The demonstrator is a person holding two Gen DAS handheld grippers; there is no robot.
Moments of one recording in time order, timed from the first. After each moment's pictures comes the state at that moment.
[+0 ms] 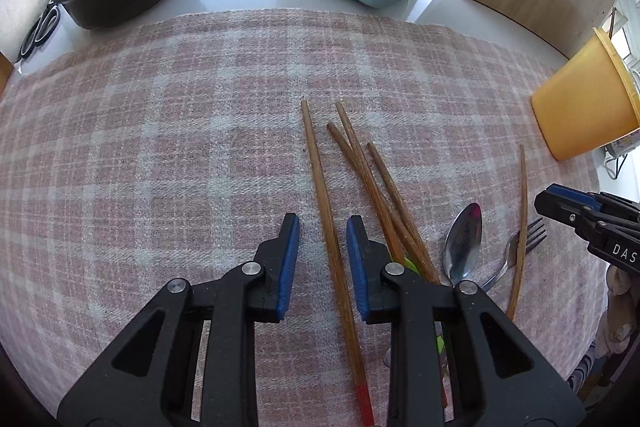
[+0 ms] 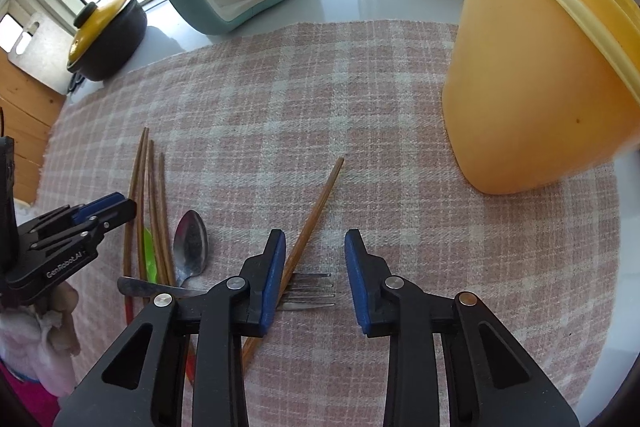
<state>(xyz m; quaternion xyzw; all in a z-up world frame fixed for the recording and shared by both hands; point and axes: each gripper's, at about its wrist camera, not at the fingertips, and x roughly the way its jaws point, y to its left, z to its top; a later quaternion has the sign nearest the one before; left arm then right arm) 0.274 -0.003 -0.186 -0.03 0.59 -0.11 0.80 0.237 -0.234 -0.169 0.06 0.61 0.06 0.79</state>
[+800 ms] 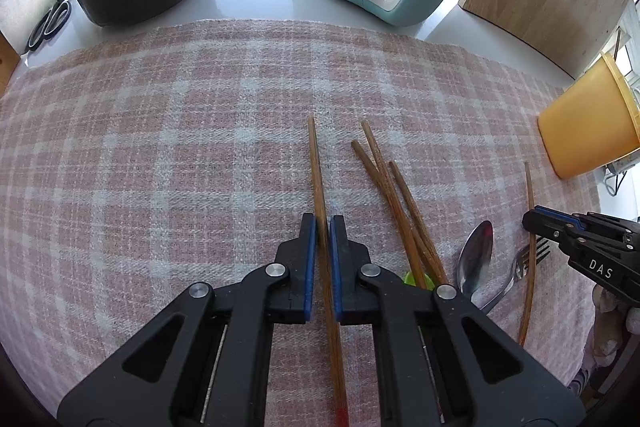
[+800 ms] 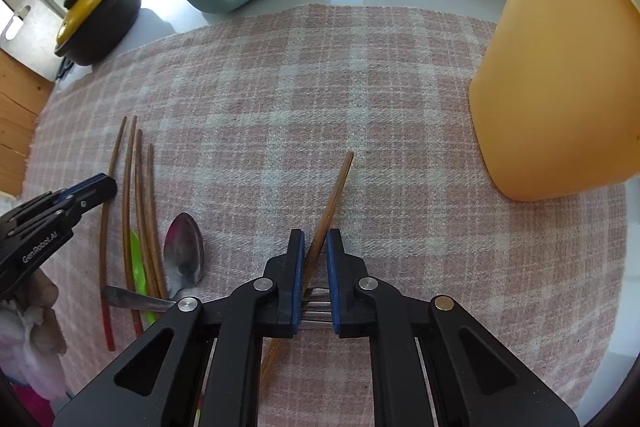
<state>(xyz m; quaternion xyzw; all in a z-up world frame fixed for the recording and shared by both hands) 0.274 0.021 -0.190 -0.05 0.57 -0.10 0.81 0.247 -0.215 -0.188 0.05 0.61 0.06 0.79</state>
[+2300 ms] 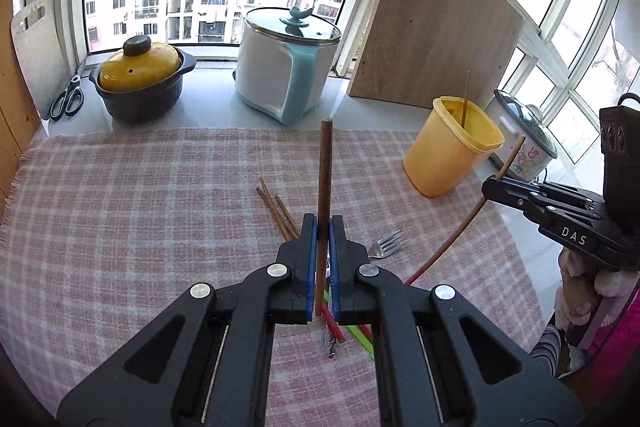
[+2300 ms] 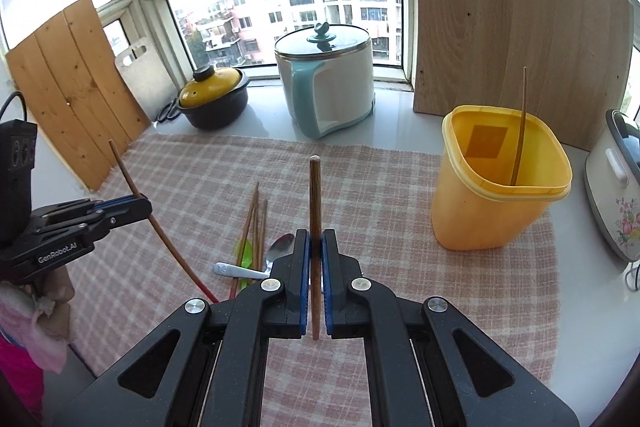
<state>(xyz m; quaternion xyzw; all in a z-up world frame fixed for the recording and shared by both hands) 0.155 0.013 -0.044 -0.07 0.42 -0.20 0.88 0.145 -0.221 -0.038 0.01 0.42 0.14 0.89</state>
